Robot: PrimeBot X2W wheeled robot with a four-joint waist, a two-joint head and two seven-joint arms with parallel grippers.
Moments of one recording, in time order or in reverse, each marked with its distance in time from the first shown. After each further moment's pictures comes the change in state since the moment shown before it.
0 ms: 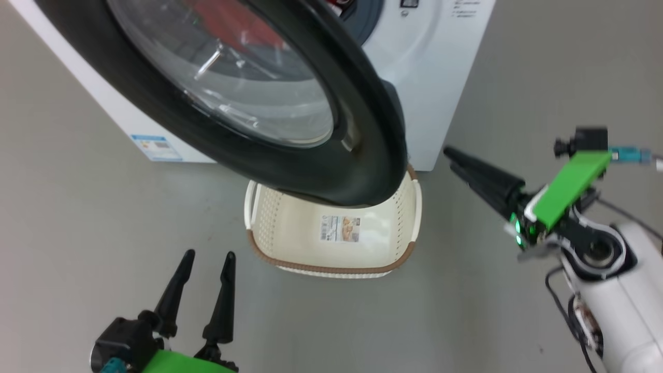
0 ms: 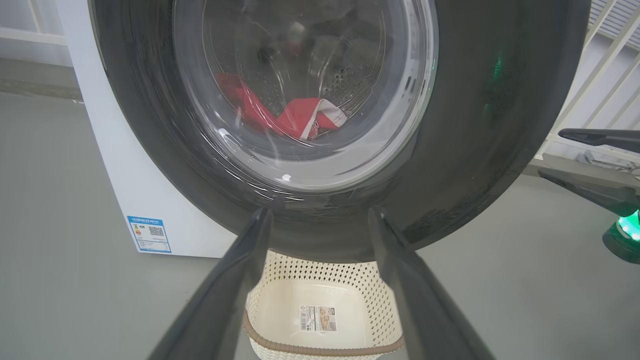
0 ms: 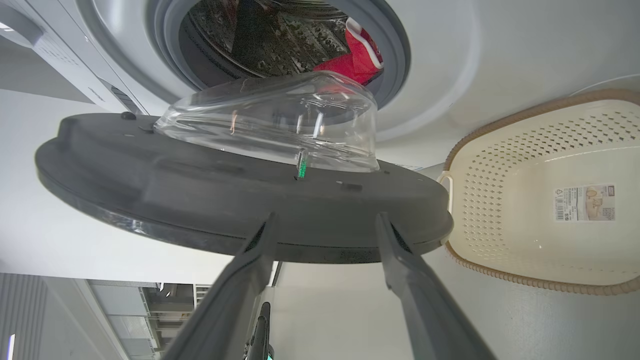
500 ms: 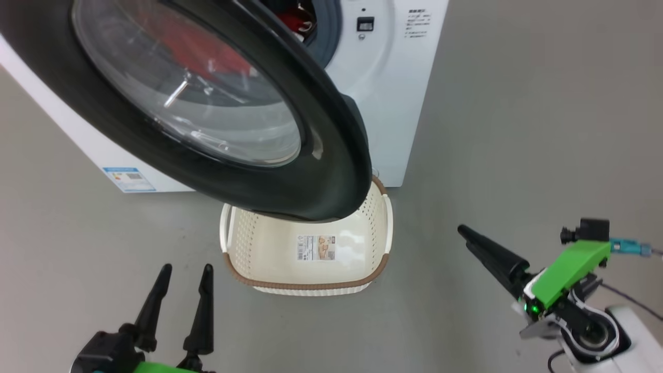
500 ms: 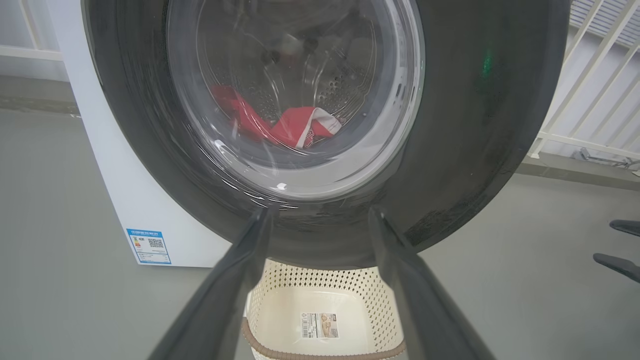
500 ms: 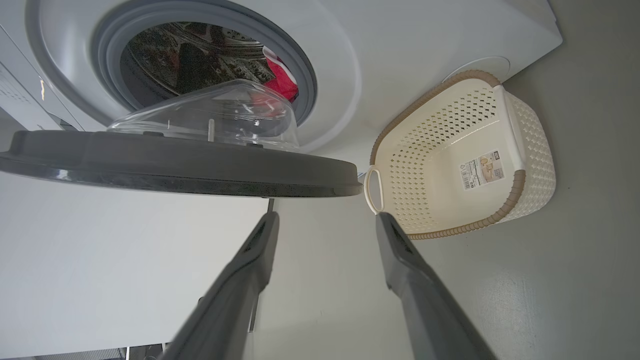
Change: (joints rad) left arm 0.044 0.002 0.069 0.006 0.032 0.000 0.000; right arm 0.274 0.002 -0.022 -0.051 -0.060 0.000 -0.115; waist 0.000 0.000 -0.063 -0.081
